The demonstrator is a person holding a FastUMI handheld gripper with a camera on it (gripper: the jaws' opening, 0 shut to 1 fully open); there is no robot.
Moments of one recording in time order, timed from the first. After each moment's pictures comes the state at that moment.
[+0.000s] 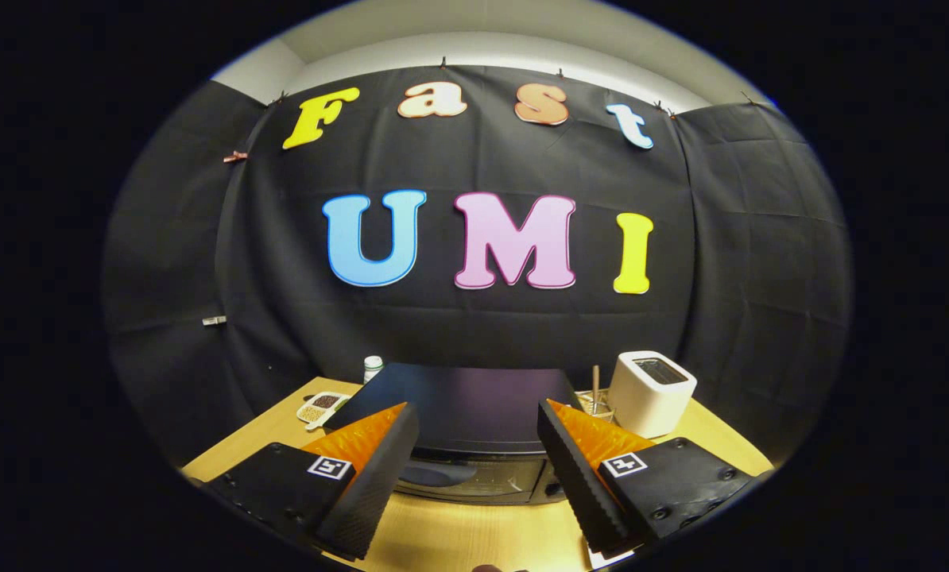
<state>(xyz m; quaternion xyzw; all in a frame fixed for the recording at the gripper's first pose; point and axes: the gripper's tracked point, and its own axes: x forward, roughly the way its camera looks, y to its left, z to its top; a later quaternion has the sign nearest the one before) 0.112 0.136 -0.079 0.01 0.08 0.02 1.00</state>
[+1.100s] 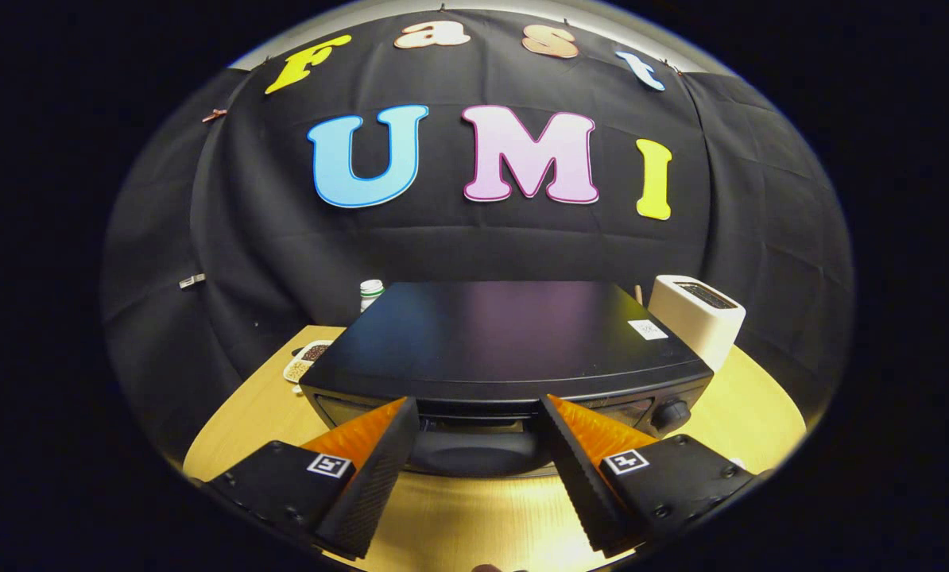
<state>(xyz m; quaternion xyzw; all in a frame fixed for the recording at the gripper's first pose) 0.154 0.187 -0.194 0.02 0.20 0.02 0.98</state>
